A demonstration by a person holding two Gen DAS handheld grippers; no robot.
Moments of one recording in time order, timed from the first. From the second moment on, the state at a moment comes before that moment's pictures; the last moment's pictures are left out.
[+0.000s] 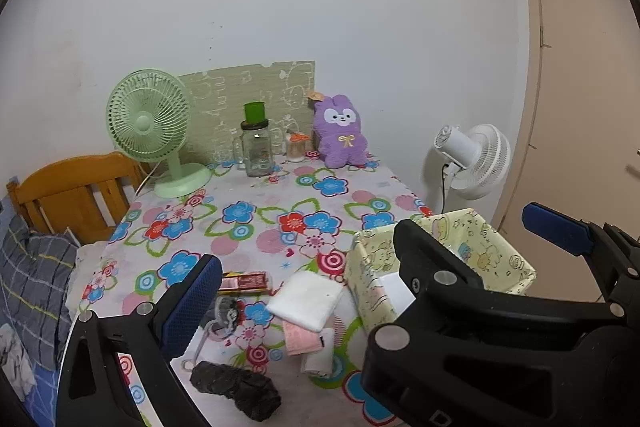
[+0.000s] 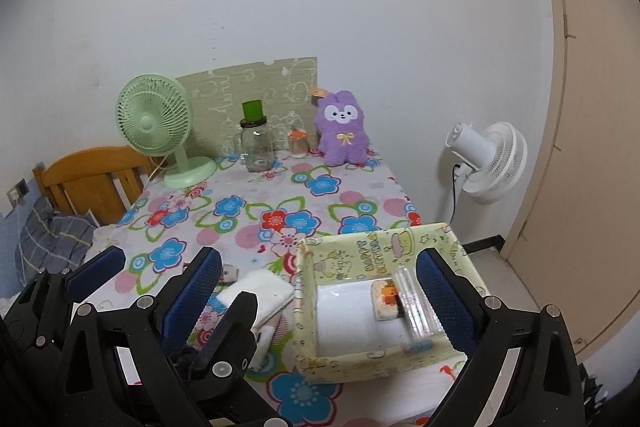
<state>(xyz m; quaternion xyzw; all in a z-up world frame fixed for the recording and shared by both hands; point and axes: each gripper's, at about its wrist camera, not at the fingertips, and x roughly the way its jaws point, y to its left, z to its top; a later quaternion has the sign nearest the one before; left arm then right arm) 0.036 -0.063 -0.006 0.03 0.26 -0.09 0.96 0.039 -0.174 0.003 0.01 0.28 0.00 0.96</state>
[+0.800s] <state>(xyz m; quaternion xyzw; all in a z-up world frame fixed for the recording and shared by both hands) 0.037 -0.019 -0.052 0.02 0.29 -0.02 0.96 0.047 -0.127 -0.044 0.01 0.28 0.03 0.96</state>
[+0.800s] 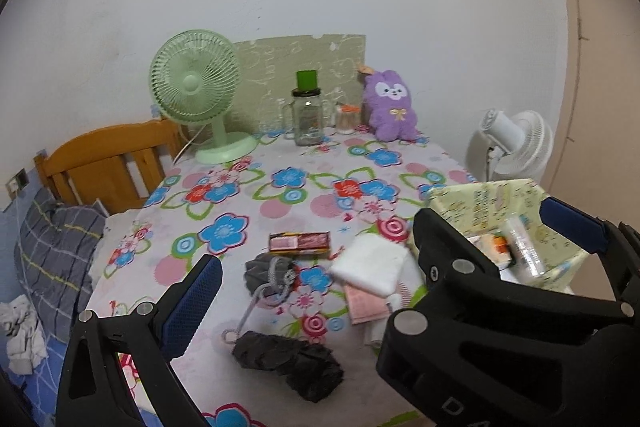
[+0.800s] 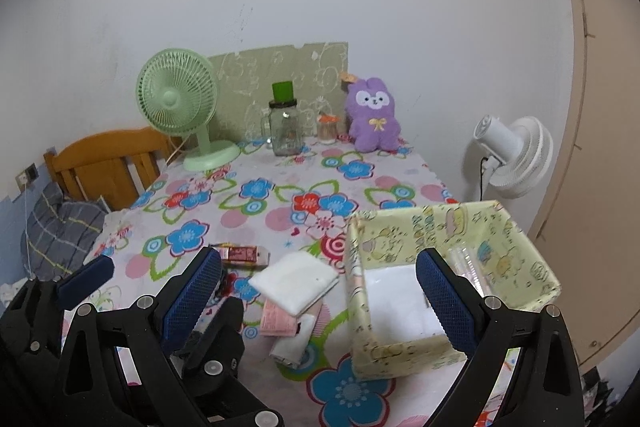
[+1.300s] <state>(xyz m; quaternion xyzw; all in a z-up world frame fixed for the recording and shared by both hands) 0.035 0.001 -0.096 -0.01 0.32 0.00 0.95 0.048 -0.112 -0.085 -0.01 0.31 0.04 0.95</state>
